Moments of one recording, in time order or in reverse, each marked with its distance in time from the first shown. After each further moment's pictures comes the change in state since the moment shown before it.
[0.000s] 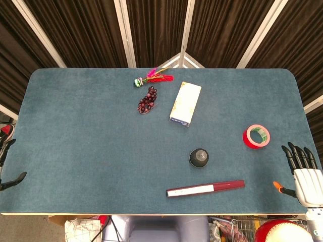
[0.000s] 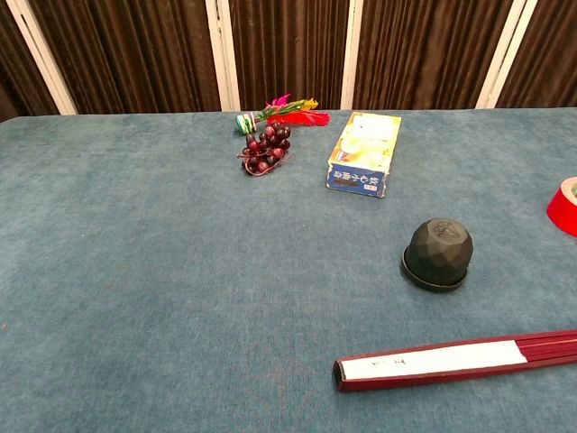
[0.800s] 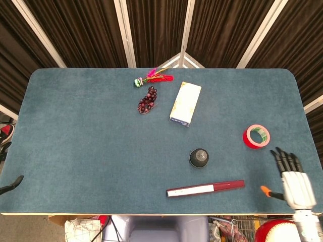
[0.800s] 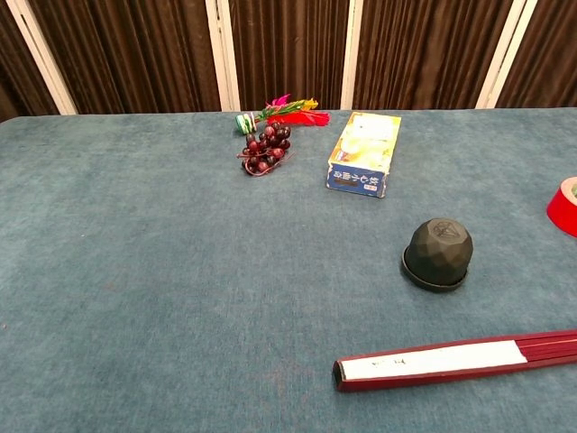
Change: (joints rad) left arm 0.040 0.025 0.019 -0.040 0.051 0.070 0.006; right arm 0.014 -0.038 -0.027 -0.106 0.020 -0.083 -0.005
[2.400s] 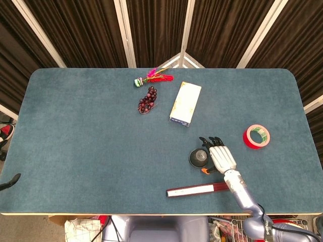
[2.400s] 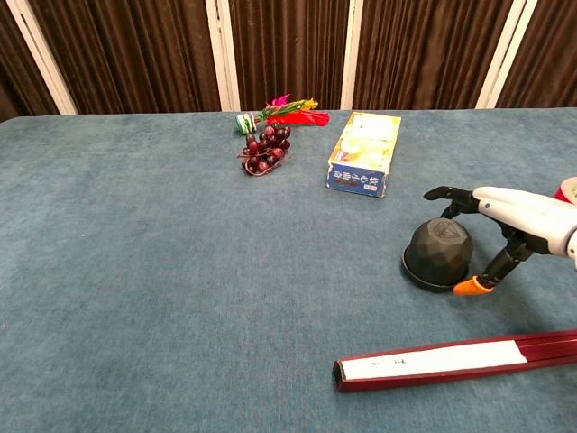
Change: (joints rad) left arm -0.011 0.007 -0.022 -0.003 -0.054 -0.042 0.004; right arm 0.425 -0.429 0.138 0.247 0.317 -0.494 -0.146
